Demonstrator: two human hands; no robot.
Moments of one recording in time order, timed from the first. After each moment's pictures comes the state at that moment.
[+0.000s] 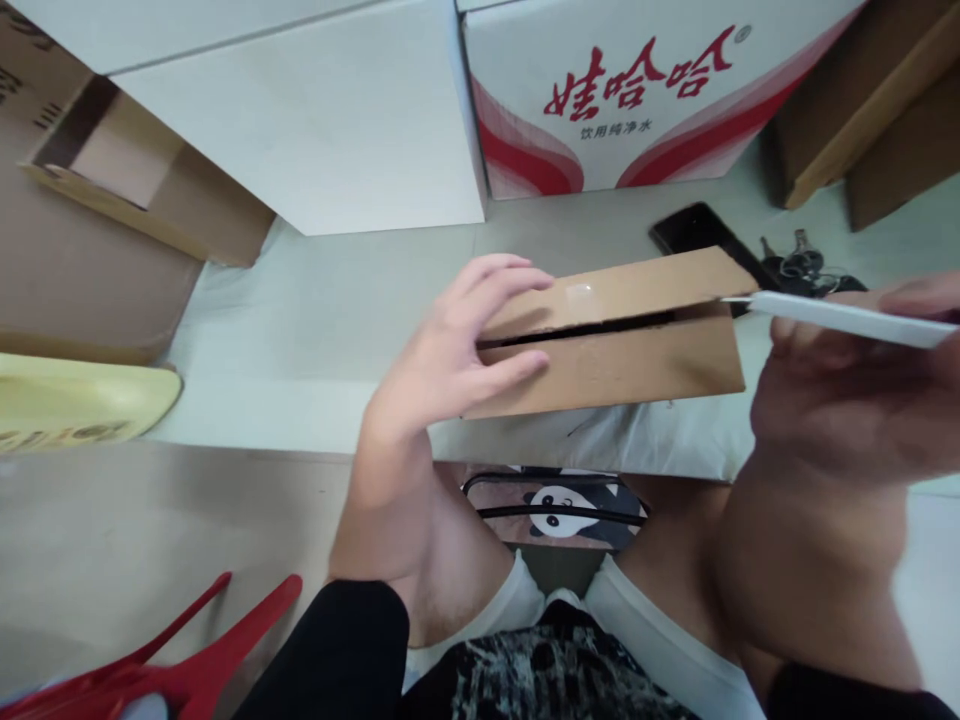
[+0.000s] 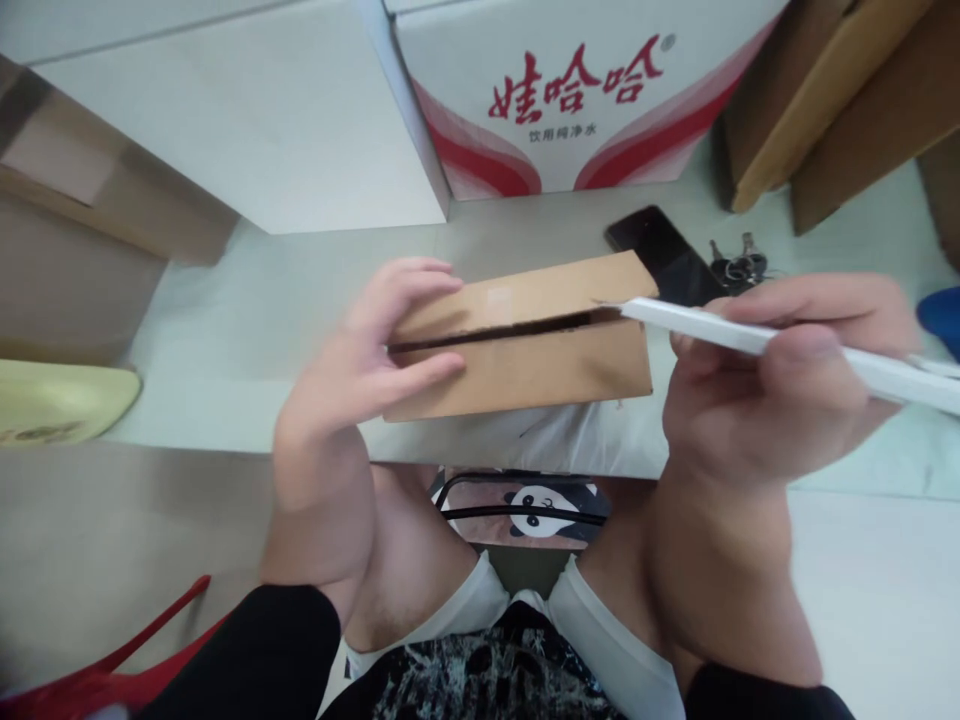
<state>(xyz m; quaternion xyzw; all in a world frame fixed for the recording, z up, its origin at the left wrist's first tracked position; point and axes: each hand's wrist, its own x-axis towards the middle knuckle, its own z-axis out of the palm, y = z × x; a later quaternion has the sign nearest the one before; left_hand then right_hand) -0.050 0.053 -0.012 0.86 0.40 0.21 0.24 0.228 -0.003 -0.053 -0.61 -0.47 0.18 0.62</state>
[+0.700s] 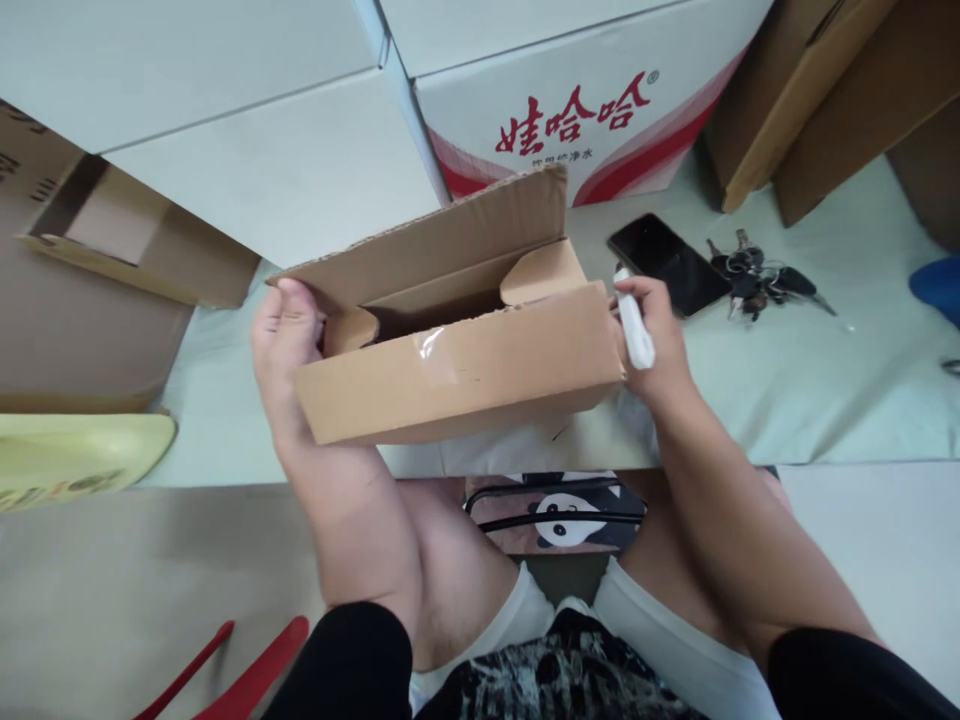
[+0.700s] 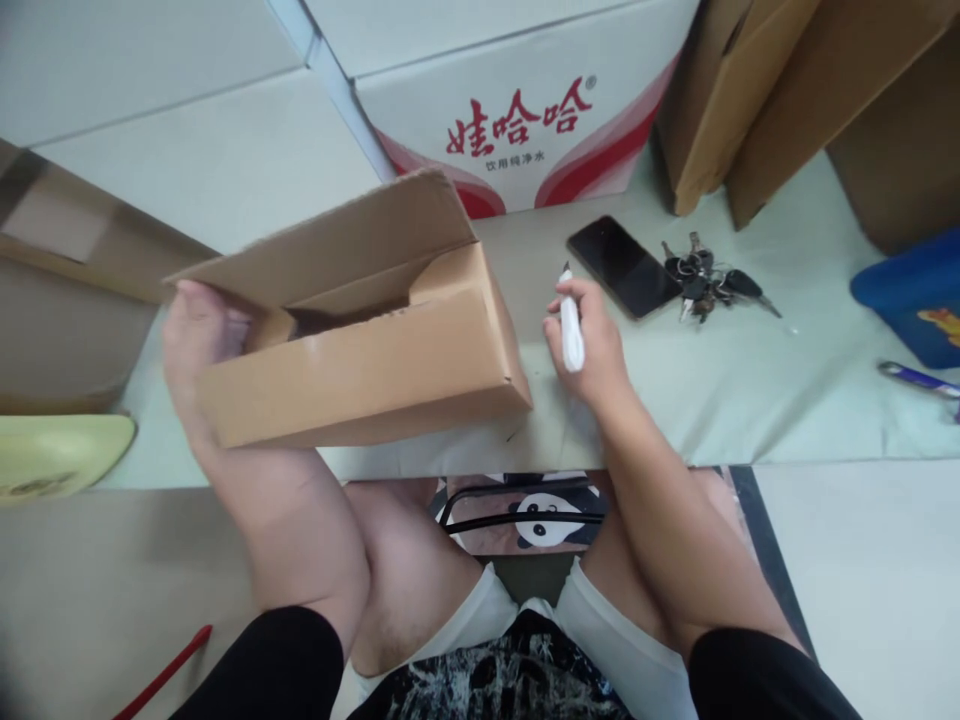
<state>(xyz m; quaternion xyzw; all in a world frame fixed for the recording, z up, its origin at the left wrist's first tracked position) -0.100 0.080 -0.020 0.58 0.46 0.56 0.36 0.214 0.023 -0.133 -0.63 -0.56 0.20 0.50</state>
